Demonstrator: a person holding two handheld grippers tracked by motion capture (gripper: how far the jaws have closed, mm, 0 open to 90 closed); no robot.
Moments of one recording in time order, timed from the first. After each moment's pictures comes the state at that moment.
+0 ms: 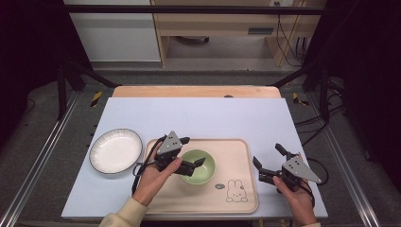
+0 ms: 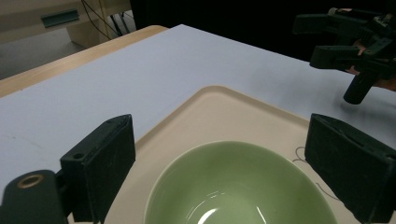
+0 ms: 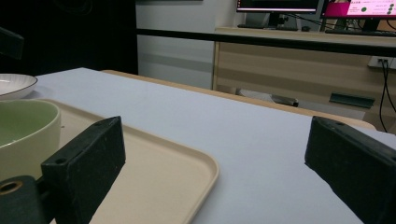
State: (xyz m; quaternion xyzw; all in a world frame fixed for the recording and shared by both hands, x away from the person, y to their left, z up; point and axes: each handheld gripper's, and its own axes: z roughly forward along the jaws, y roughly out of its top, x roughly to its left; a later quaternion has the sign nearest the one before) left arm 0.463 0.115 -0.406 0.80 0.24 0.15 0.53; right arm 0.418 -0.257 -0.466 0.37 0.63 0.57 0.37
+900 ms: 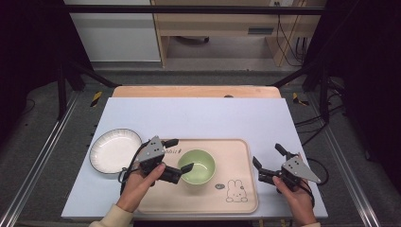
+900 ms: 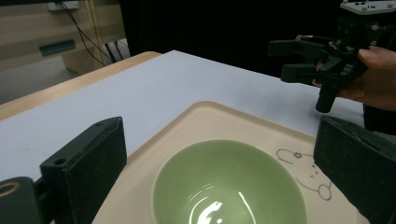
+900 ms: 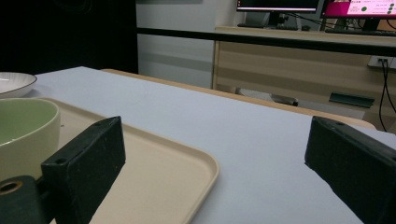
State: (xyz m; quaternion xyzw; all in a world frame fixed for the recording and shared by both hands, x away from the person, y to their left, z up) left arm 0.444 0.152 -0.402 0.77 0.21 0.16 0.58; right arm 0.419 -0.256 -0.467 0.37 0.64 0.57 0.37
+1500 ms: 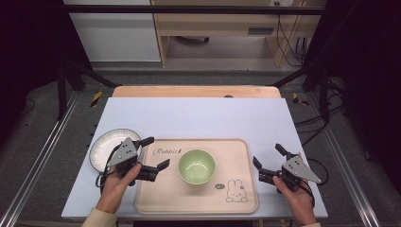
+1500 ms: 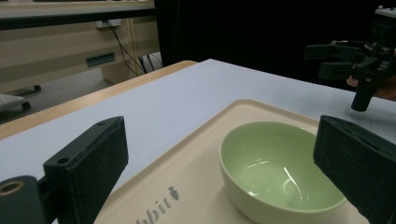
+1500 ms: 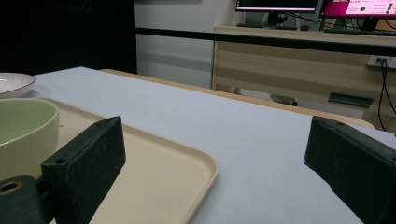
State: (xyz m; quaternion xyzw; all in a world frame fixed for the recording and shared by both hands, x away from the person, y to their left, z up) left arm 0.440 0.219 -0.411 0.74 0.24 0.21 0.59; right arm 0.418 -0.257 -0.467 0.37 0.63 0.57 0.37
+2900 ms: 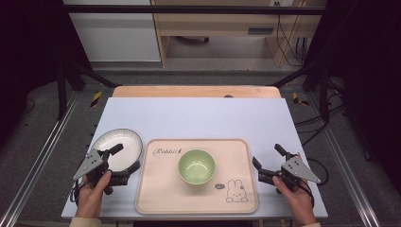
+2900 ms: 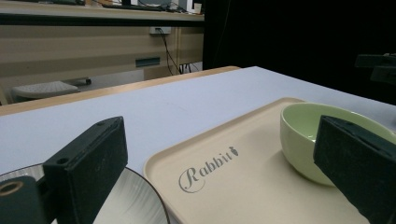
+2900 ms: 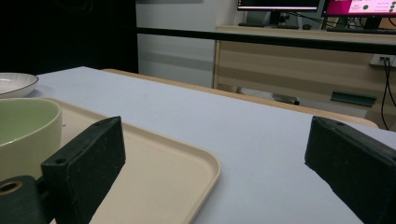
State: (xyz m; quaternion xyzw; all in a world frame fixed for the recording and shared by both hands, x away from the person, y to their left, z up) left arm 0.440 0.310 -0.435 0.73 0.20 0.33 0.56; right arm 0.418 -0.256 -0.468 0.37 0.64 0.57 0.36
